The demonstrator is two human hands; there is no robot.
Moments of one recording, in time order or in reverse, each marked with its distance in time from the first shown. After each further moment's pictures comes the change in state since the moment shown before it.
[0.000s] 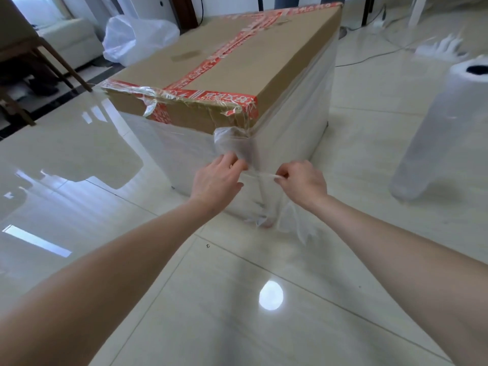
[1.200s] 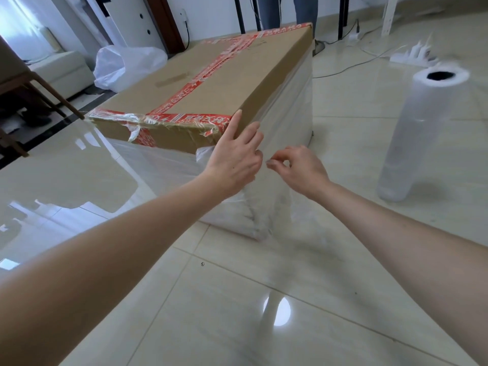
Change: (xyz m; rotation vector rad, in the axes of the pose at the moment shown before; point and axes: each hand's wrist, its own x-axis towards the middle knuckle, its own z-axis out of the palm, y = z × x) left_hand 0.060 0.052 -0.069 0.721 0.063 0.411; right_hand 0.005 0.016 -0.048 0.267 0.190 -0.120
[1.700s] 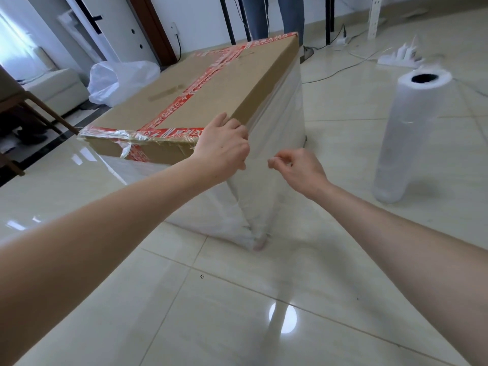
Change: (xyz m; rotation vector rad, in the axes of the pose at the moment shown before) left_hand 0.030 -0.035 -0.009 -0.185 -0.082 0.017; right_hand 0.010 0.011 -0.010 0.175 0.048 0.150
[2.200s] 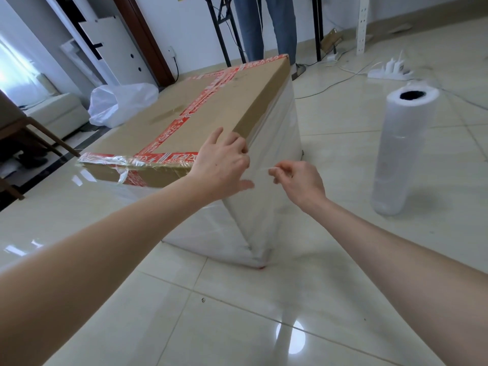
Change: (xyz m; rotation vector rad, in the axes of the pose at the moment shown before) left_hand 0.009 -0.005 0.002 -0.100 0.100 -0.002; right_hand 0.013 0.004 -0.001 0.063 0.137 0.067
